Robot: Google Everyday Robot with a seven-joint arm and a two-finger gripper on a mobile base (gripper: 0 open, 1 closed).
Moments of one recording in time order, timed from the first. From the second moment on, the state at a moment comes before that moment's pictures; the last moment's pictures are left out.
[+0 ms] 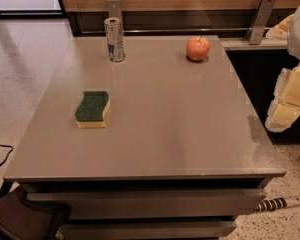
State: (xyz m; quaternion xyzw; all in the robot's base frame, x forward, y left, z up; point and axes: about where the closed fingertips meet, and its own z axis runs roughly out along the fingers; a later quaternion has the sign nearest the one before) arm 0.438 -0.214 0.987 -0.60 0.78 -0.05 0.18
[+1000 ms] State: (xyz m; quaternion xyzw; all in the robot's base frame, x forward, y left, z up) arm 0.497 -0.253 0.972 -0.54 0.80 -0.05 0.26
